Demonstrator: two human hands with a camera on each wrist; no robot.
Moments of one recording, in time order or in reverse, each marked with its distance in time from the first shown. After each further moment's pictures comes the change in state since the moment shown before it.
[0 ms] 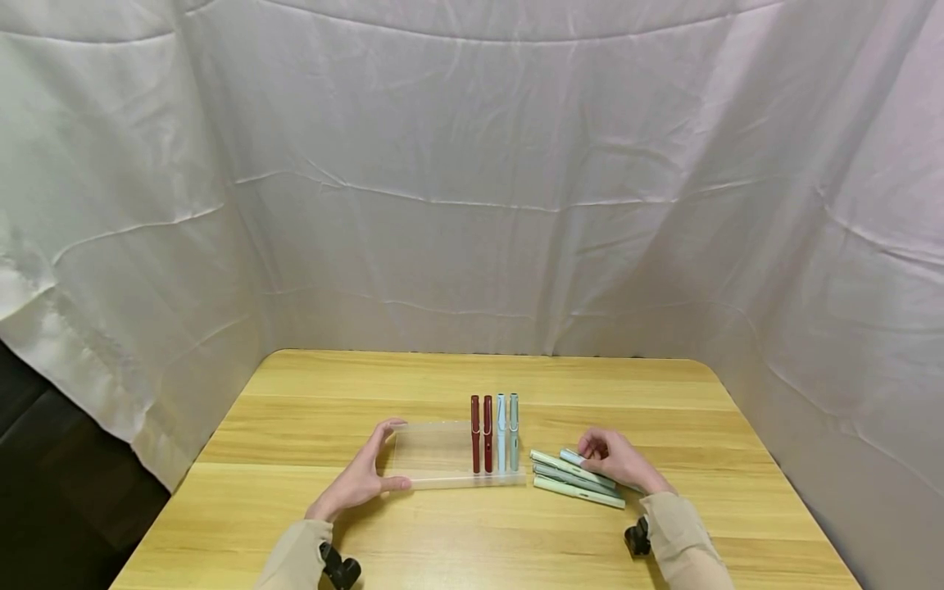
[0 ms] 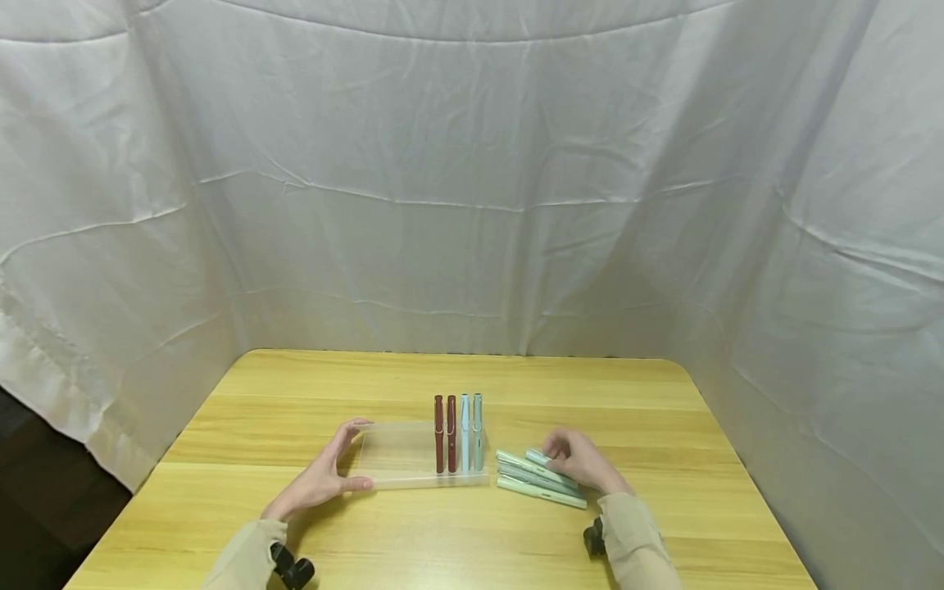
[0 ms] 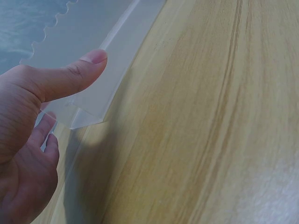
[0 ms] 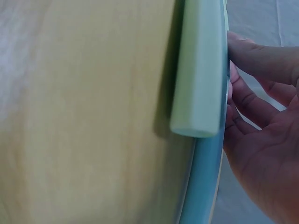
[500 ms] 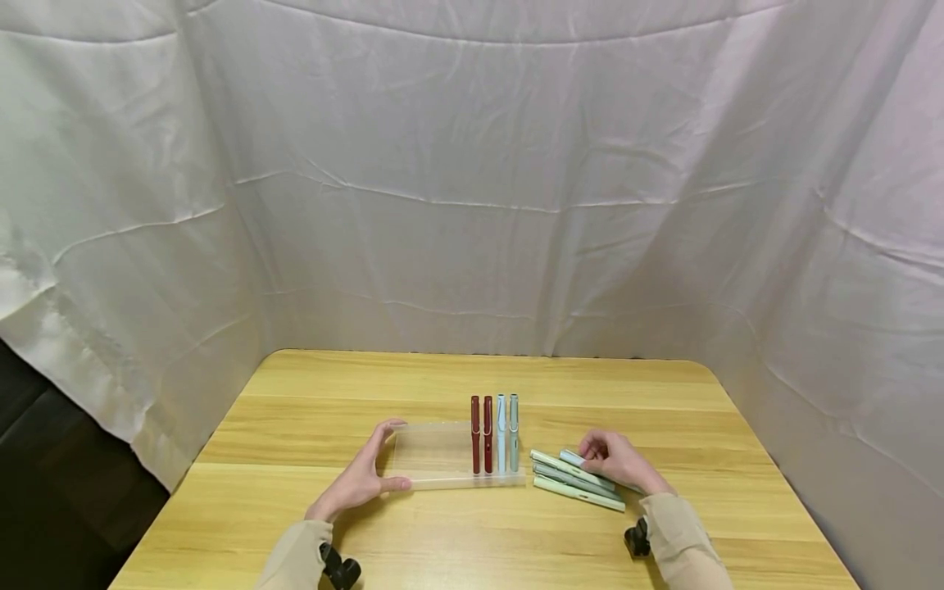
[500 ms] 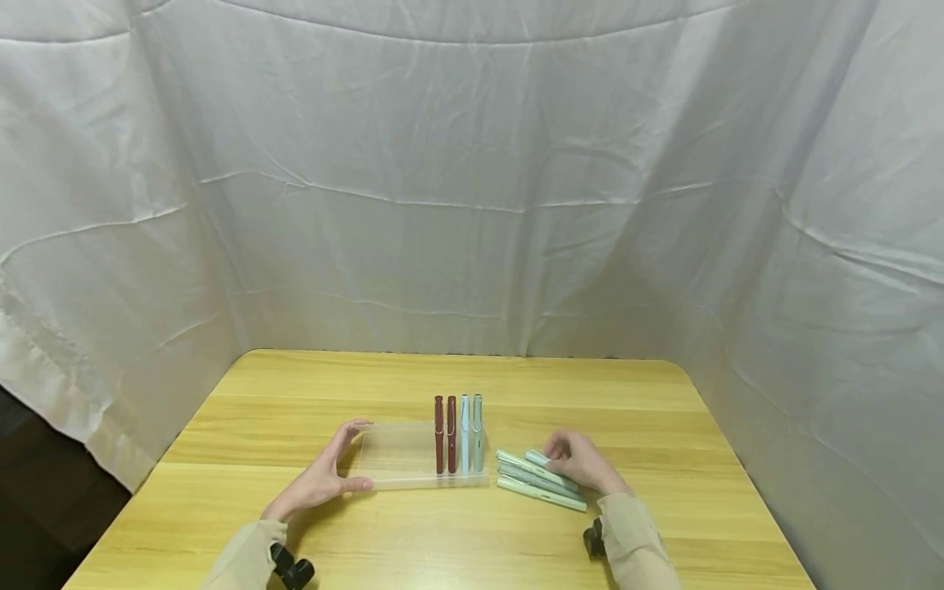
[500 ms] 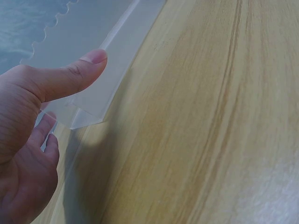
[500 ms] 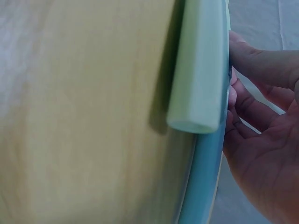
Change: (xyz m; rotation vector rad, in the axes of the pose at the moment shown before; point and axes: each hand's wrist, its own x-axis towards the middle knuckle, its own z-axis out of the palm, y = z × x) left_hand 0.000 0.000 0.000 -0.002 0.003 0.003; right_hand 0.000 0.001 0.001 -0.027 0.017 0.053
